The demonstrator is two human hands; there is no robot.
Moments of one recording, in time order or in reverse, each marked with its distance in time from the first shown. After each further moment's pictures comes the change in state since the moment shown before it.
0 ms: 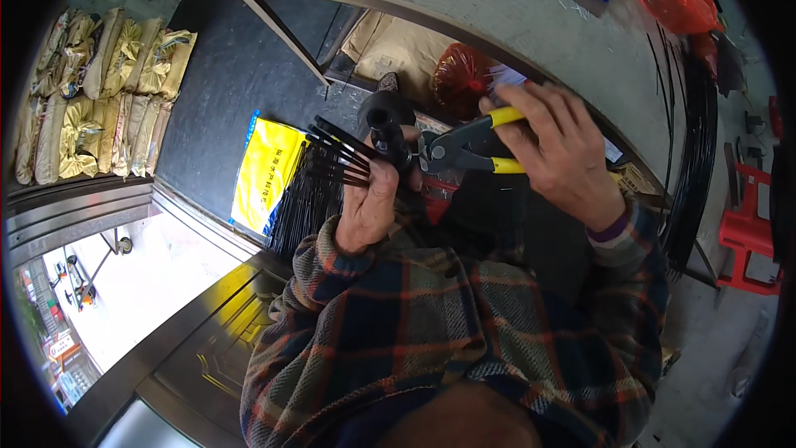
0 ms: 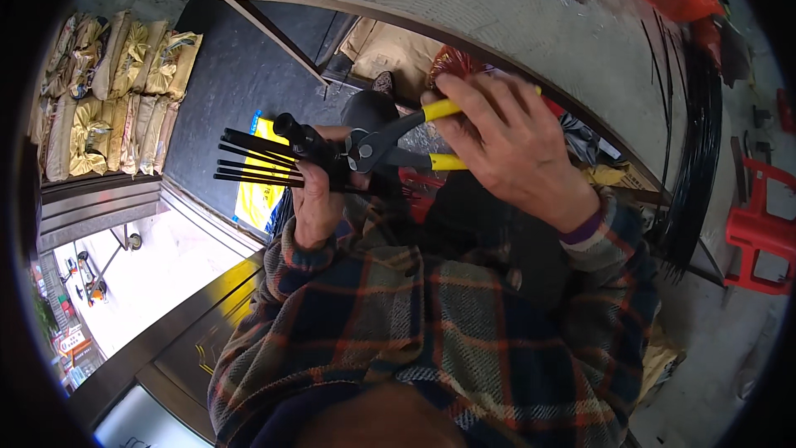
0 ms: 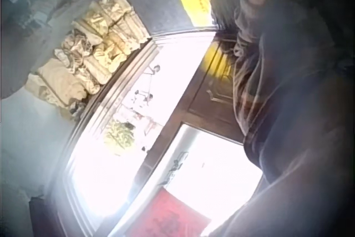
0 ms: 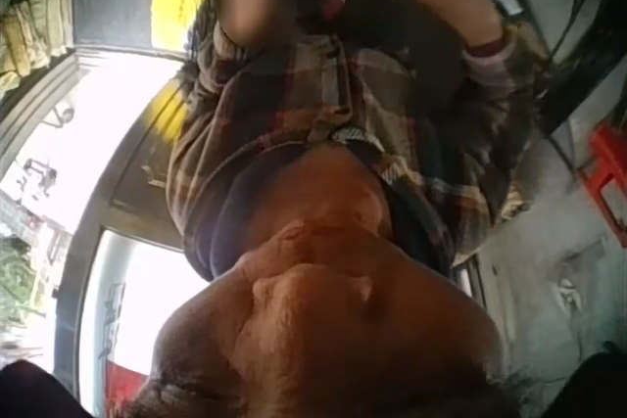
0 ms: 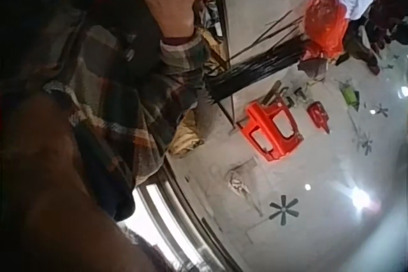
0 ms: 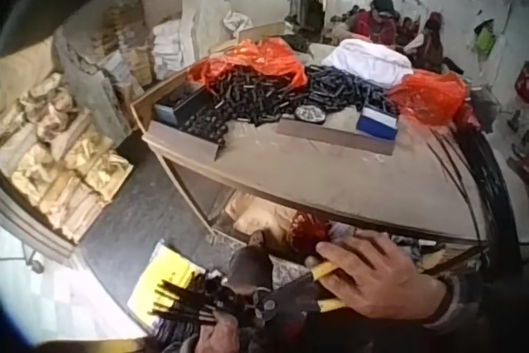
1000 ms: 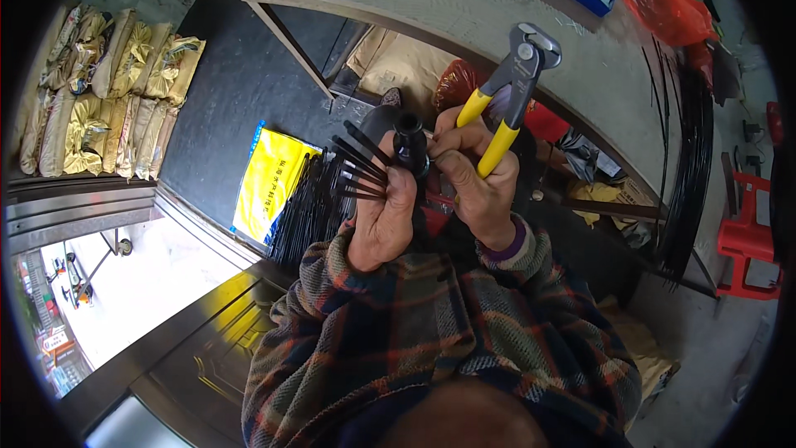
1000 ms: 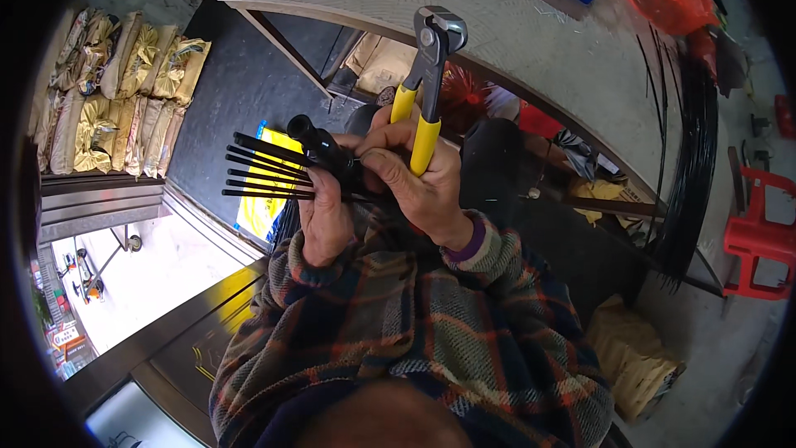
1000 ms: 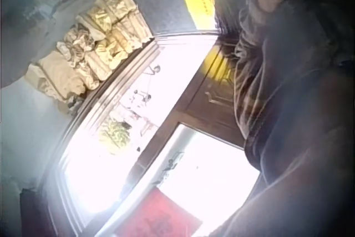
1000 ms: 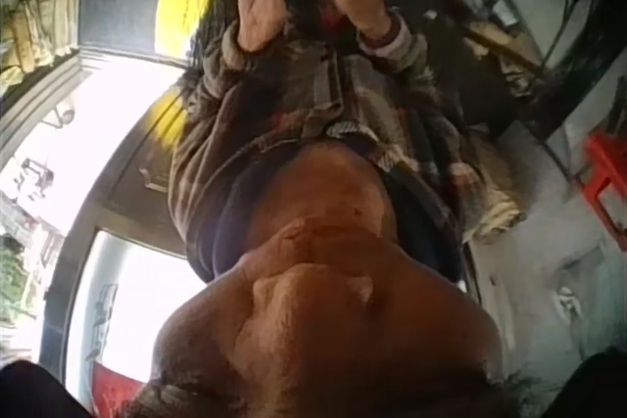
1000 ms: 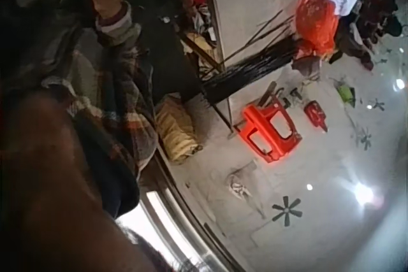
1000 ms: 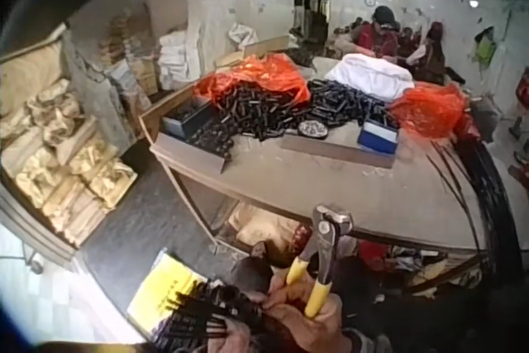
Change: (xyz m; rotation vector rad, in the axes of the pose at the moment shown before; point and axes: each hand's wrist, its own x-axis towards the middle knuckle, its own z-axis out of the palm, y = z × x) left_hand -0.005 0.011 0.019 0.010 0.101 0.098; right_hand 0.030 -0.079 0.046 1.715 0.608 0.572
